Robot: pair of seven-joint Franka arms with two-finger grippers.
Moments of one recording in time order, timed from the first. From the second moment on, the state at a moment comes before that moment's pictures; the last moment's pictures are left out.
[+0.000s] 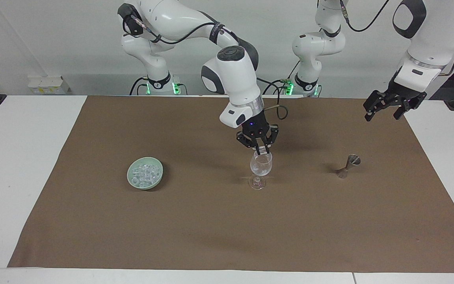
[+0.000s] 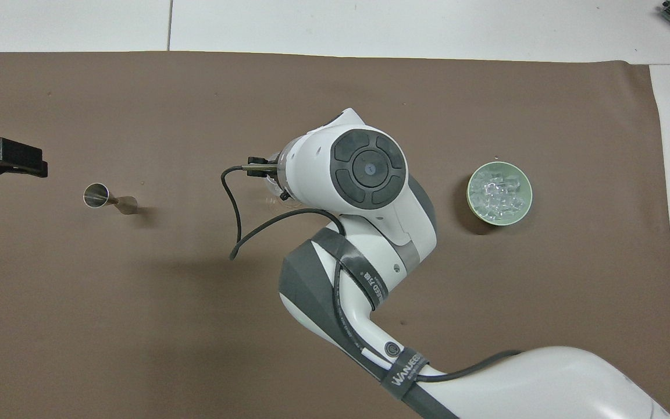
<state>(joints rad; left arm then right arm) 0.09 0.01 -0.12 -1.58 0.00 1.65 -0.05 0.28 0.47 0.44 -1.44 -0.10 2.27 0.75</state>
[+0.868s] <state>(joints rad) 0.09 0.02 -0.12 -1.58 -0.01 1.65 -0.05 0.28 0.47 0.44 -1.43 -0.10 2.27 0.75</state>
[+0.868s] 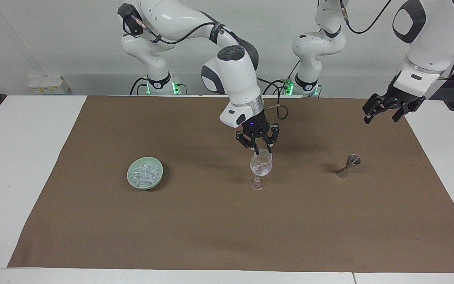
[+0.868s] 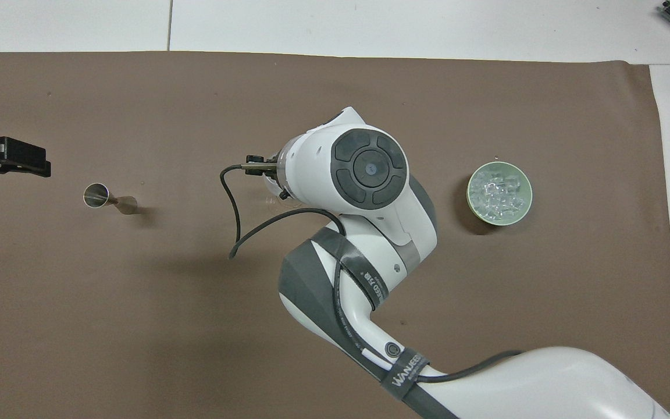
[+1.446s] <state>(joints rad) 0.09 0.02 -0.12 -1.58 -0.01 1.65 -0.05 0.16 0.31 0.43 -1.44 -0.10 2.07 0.75</state>
